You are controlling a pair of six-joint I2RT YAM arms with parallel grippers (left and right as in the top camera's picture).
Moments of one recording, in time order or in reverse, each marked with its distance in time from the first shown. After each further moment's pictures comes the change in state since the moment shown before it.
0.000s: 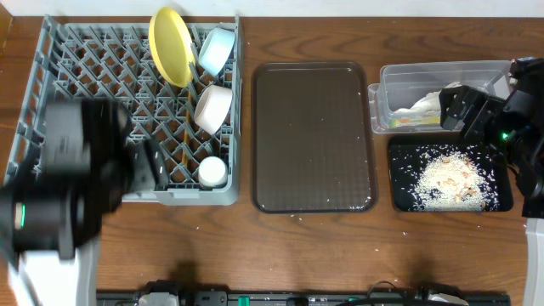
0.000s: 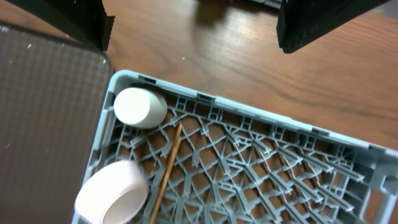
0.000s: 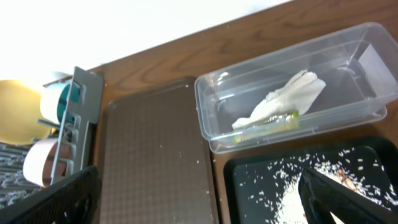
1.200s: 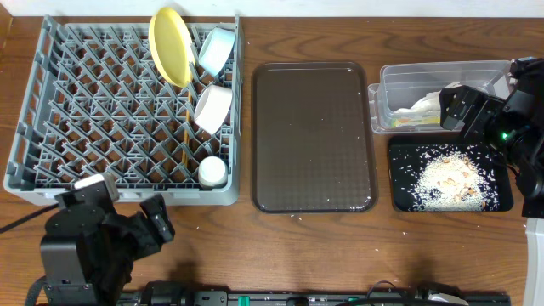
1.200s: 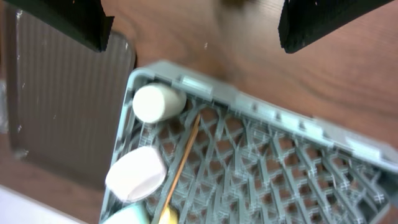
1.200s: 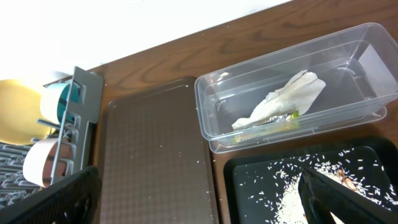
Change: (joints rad) left arm 0.000 -0.465 -0.386 0.196 0.037 -0.095; right arm 0.000 0.000 0.000 -0.001 -0.001 0.000
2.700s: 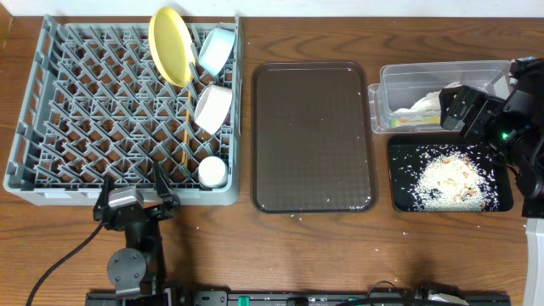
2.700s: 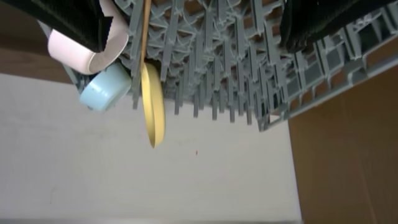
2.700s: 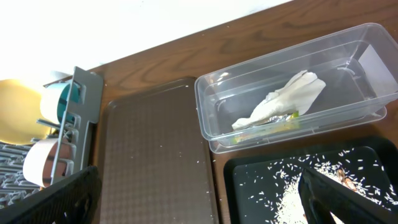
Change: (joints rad) left arm 0.138 -0.640 -1.163 1.353 -0.037 0.323; right arm 0.000 0.000 0.000 0.000 0.000 0.000
